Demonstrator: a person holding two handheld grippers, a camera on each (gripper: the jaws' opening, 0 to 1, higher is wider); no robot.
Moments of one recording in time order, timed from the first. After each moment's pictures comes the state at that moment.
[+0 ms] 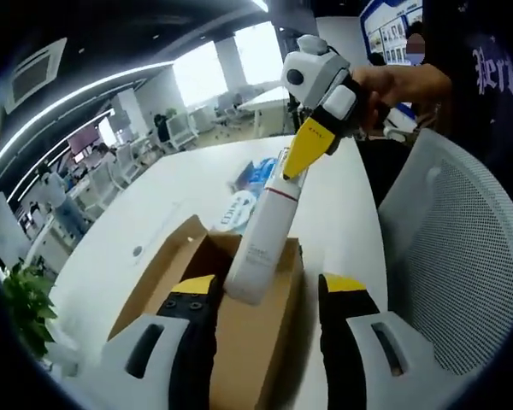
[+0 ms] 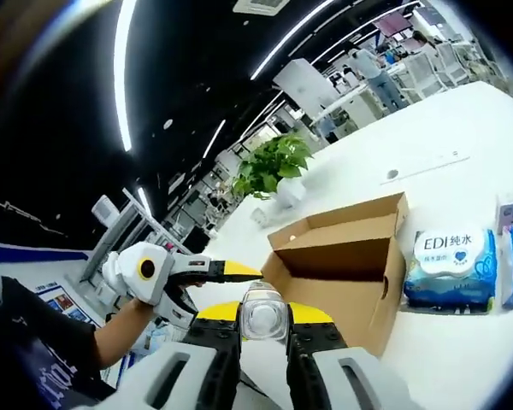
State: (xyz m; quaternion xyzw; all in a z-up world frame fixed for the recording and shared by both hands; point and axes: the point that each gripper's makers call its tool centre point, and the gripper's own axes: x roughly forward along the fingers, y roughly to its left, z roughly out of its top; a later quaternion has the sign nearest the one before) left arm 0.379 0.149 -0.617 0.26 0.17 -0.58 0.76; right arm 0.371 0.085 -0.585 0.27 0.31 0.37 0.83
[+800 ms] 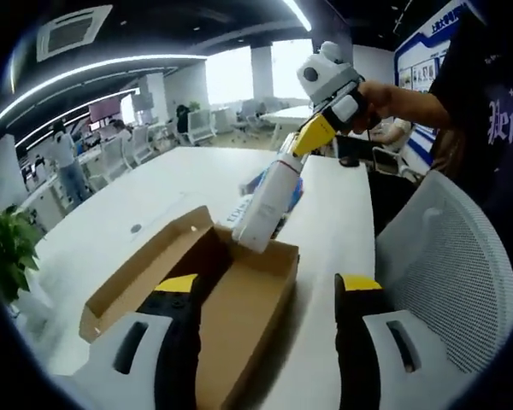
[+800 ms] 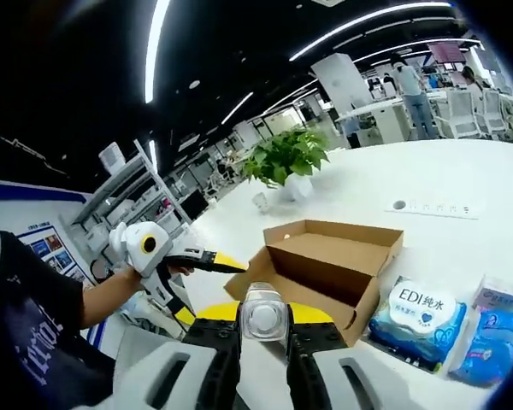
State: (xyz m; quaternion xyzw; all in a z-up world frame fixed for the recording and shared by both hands) left arm 0.375 0.161 -0.612 0.16 0.20 -0.55 0.79; right arm 0.383 0.064 -0.567 0.14 0.31 0.42 0.84
